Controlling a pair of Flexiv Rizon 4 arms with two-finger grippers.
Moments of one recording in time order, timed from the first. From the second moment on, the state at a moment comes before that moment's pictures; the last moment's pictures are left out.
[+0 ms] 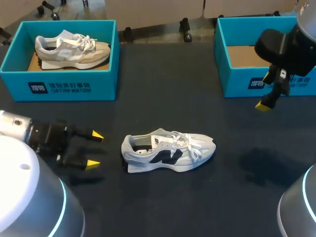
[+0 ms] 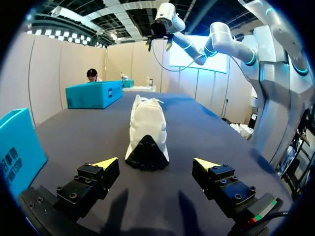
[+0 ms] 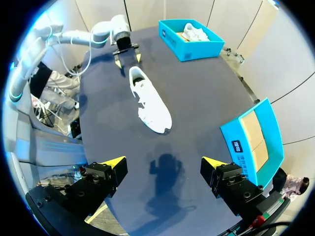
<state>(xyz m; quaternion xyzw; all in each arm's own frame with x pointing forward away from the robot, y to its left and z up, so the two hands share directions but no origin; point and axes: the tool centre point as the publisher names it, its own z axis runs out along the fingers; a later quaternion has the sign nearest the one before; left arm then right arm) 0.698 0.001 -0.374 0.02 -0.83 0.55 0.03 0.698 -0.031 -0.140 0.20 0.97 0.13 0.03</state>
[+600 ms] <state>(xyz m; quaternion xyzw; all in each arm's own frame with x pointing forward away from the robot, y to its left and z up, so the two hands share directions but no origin) 0.704 -0.039 -0.391 0.02 -0.81 0.58 0.02 0.698 -0.031 -0.140 0.20 0.97 0.13 0.03</state>
